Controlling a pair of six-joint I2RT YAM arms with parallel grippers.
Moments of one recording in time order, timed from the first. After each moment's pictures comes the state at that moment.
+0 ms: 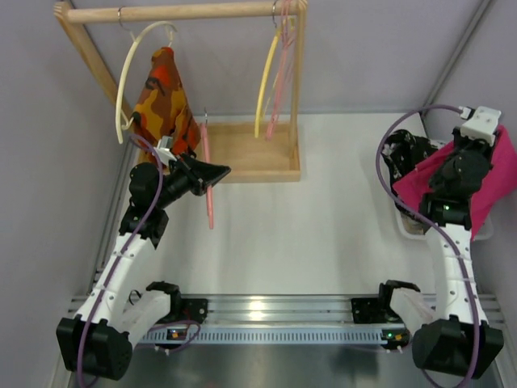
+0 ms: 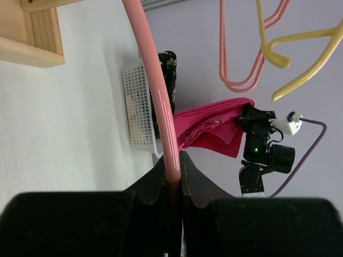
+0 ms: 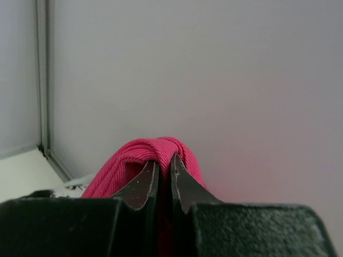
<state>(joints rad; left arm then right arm) -0.16 0.92 0.76 0.10 0.62 -1.26 -0.18 0.90 0.87 0.35 0.59 -0.49</state>
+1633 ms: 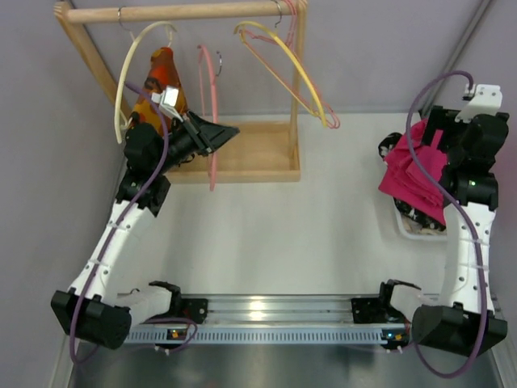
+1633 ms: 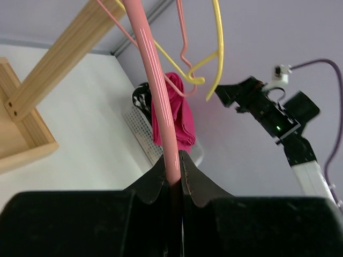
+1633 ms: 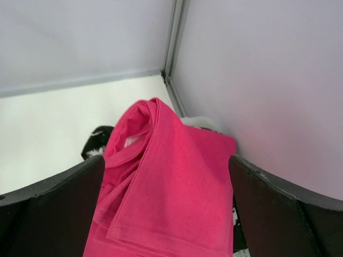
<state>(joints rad) -0.24 1.10 1.14 0.08 0.63 -0.92 -0.25 1.10 1.25 -0.34 0.11 -0.14</state>
